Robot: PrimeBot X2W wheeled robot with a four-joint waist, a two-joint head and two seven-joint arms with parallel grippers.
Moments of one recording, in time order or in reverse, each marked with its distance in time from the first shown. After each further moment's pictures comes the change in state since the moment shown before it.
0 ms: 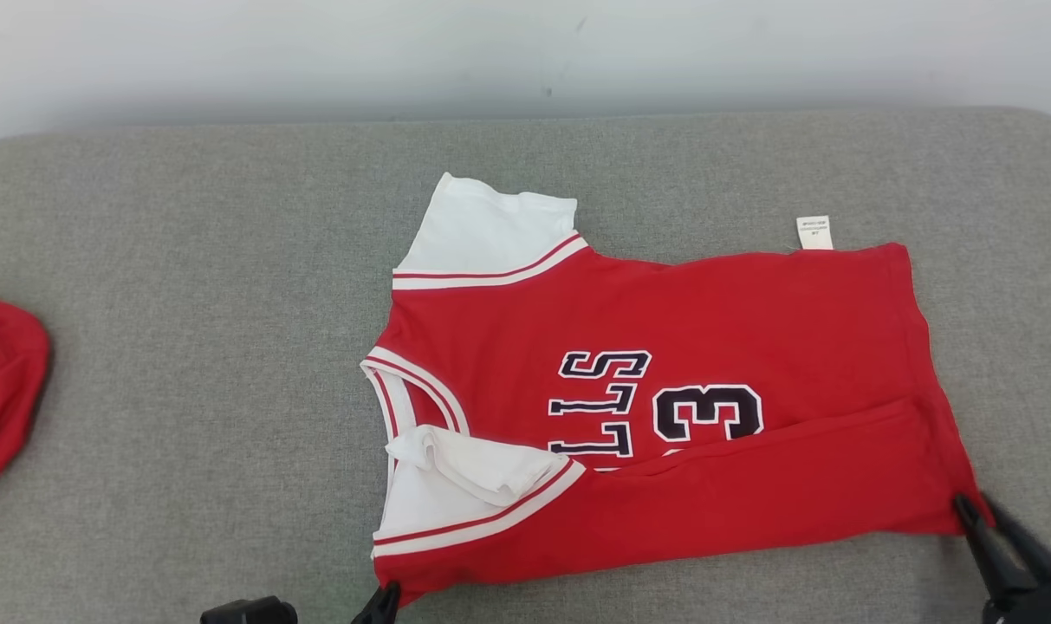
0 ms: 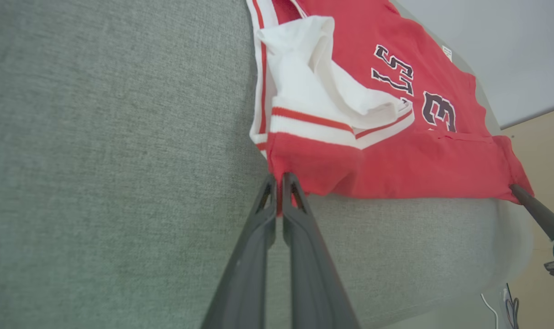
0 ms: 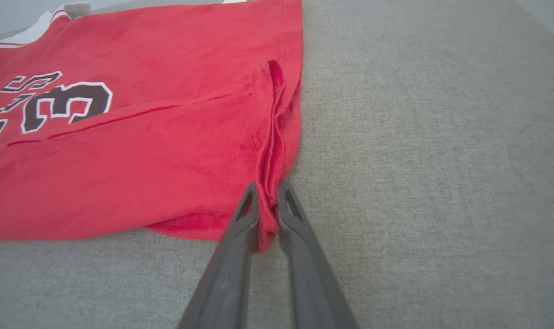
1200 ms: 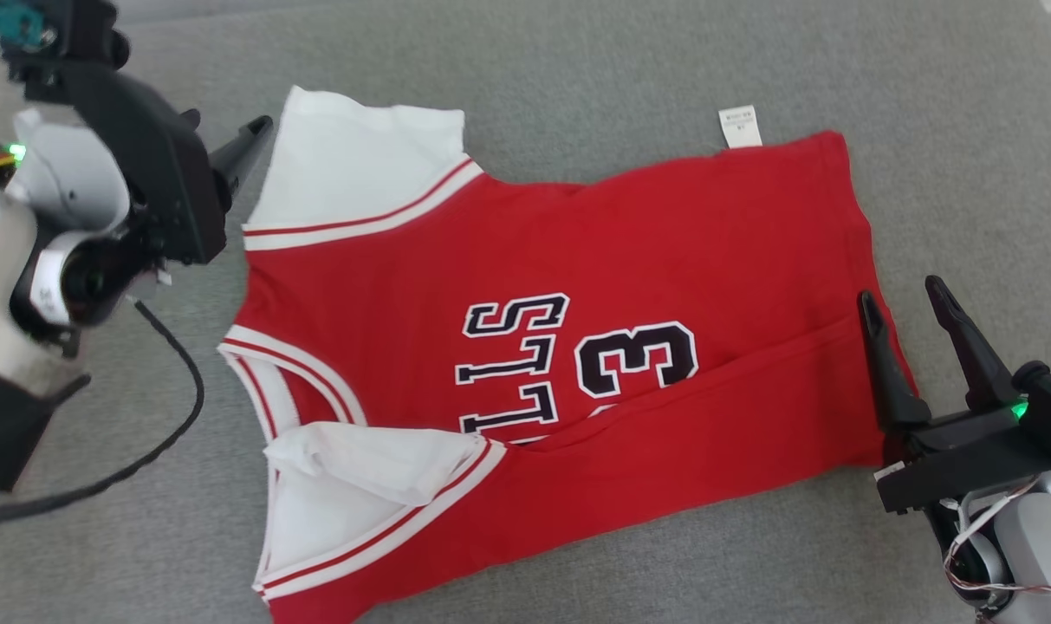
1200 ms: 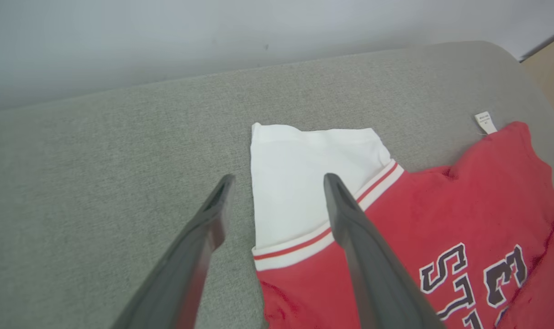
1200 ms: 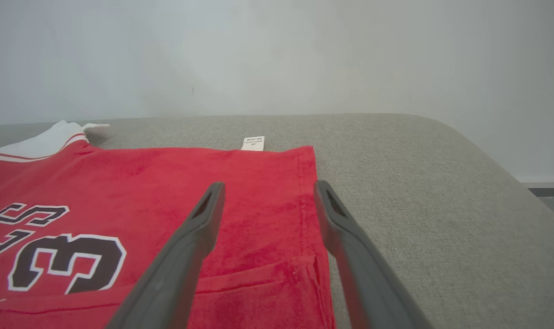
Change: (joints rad) left arm -1.032 0.115 0.017 0.430 0.005 -0.222 0.643; right arm -0.199 0.301 -0.280 -0.204 -0.440 0.000 -0.018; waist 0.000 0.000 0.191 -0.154
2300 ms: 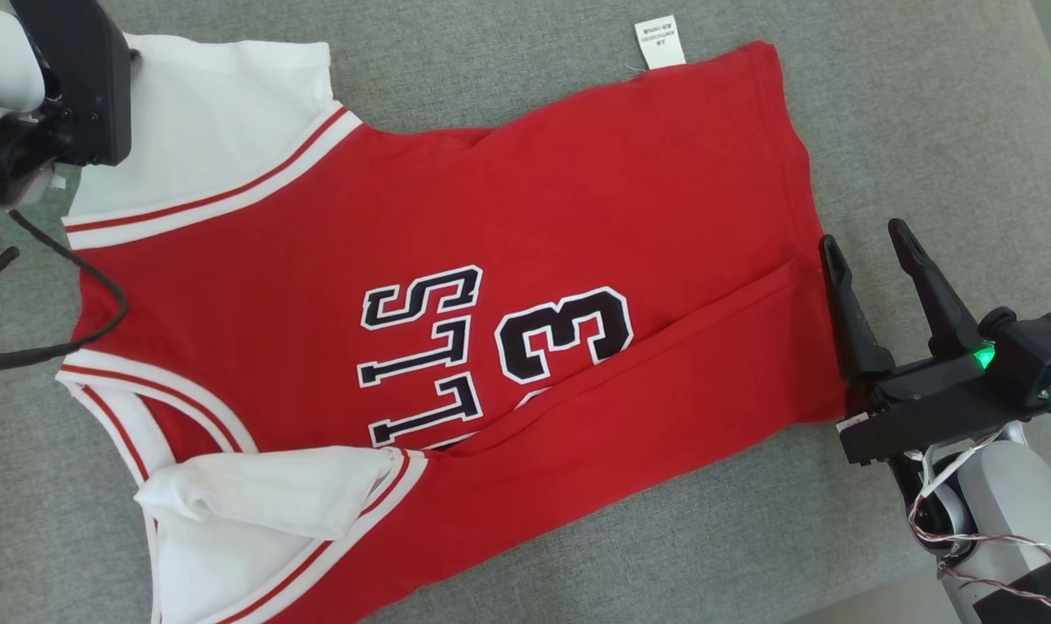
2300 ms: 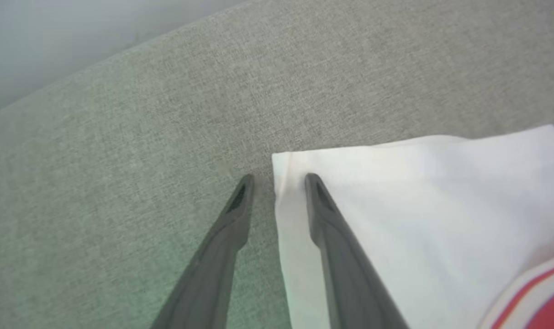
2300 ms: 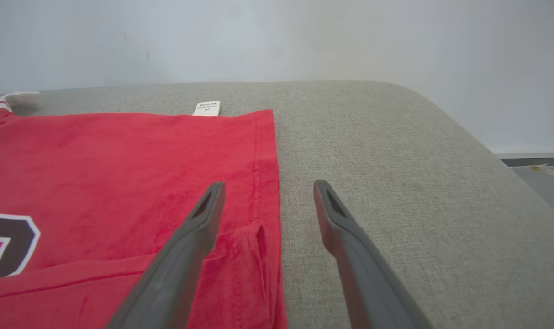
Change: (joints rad) left arm -0.311 -0.057 -0.148 0.459 0.173 -0.127 0.084; right arm -0.123 0.045 0.050 0.032 -0.005 0.000 0.000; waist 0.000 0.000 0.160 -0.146
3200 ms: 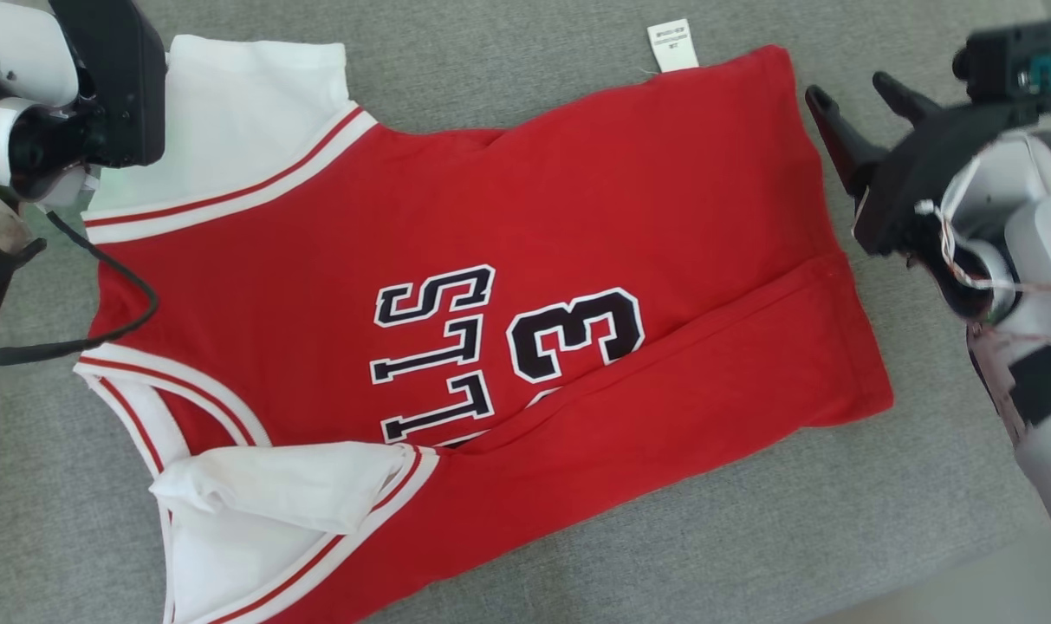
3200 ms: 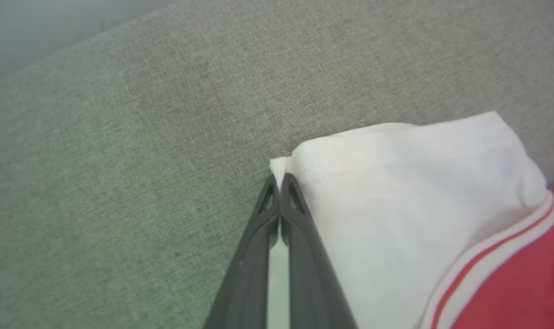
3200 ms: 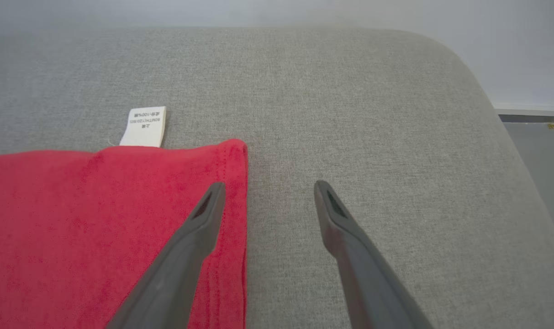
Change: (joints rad) left arm -0.004 -0.027 0.003 -0.009 -0.071 -0.033 0.060; right arm -0.506 -0.054 0.154 0.311 0.145 0.000 0.529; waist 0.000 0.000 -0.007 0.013
